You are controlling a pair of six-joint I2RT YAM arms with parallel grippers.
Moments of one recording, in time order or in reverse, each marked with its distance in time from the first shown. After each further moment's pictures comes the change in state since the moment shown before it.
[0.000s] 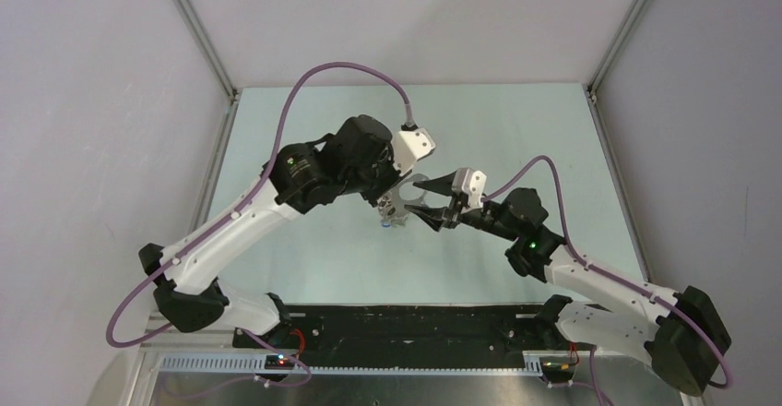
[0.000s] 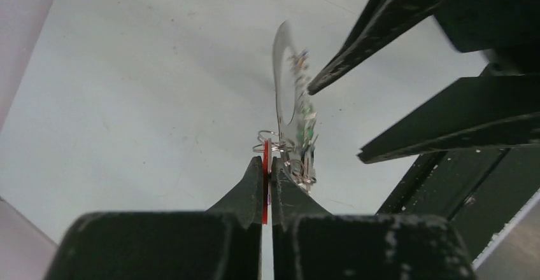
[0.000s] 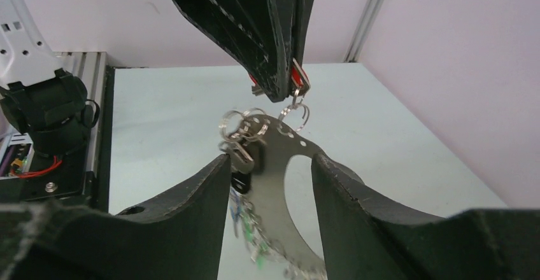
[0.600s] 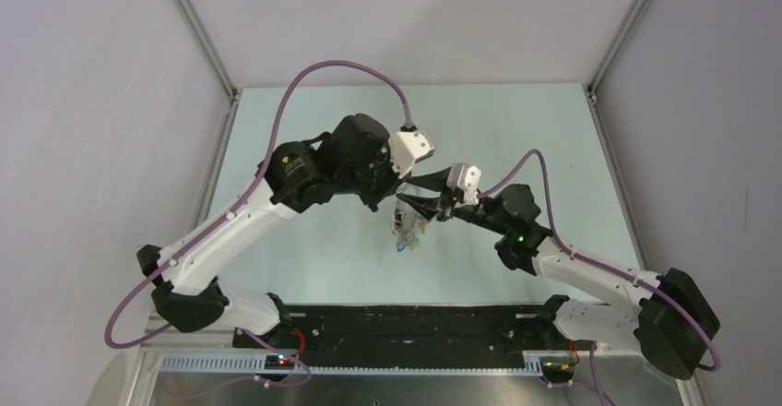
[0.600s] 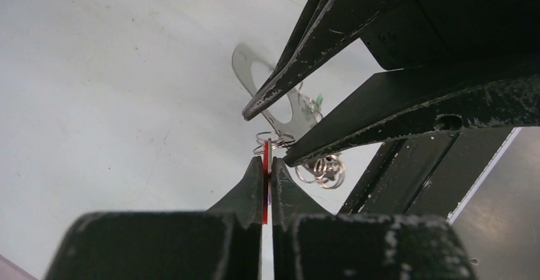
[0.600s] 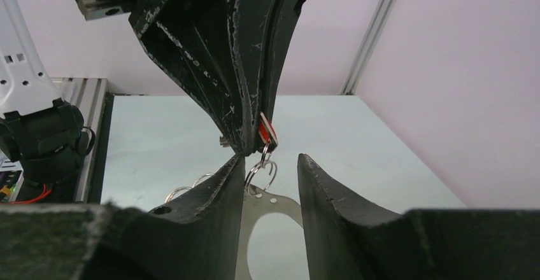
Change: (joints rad) left arm -0.001 0.000 0.044 -0.059 0.118 -0.056; right arm 0.015 0.125 0.033 0.181 -0.013 0.006
